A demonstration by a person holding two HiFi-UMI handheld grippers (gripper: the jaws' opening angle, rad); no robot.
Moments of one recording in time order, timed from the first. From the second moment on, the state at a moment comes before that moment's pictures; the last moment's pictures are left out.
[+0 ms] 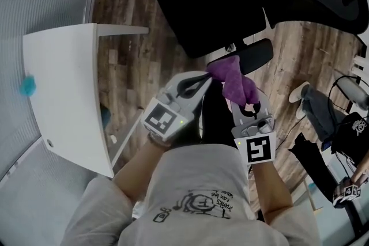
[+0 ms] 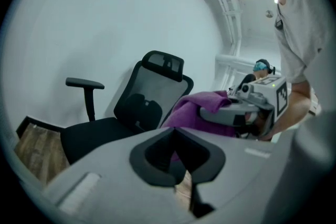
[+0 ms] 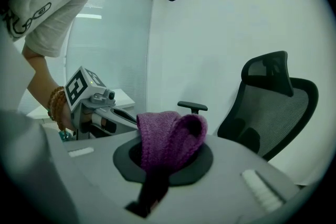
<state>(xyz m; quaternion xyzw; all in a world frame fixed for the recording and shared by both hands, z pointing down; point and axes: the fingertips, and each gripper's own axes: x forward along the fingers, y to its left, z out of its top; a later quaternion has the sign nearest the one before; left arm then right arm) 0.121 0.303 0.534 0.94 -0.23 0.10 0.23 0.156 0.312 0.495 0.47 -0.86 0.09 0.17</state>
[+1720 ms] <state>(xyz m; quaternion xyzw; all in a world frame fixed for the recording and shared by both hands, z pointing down) 0.138 0.318 0.626 0.92 -0.24 0.17 0.25 0.318 0.272 0.646 0.51 -0.78 0.07 0.37</state>
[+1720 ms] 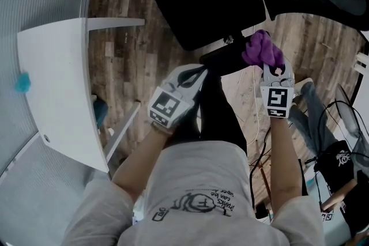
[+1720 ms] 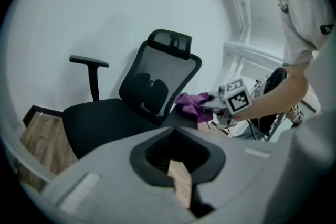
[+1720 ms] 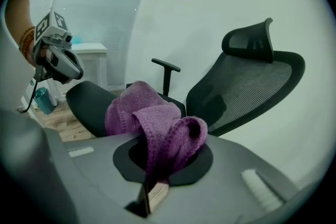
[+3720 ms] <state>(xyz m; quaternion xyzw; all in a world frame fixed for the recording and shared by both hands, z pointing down) 0.127 0.321 0.639 0.92 -0.24 0.17 0.27 0.148 0.329 0.632 0.38 -0.87 0.07 0.32</state>
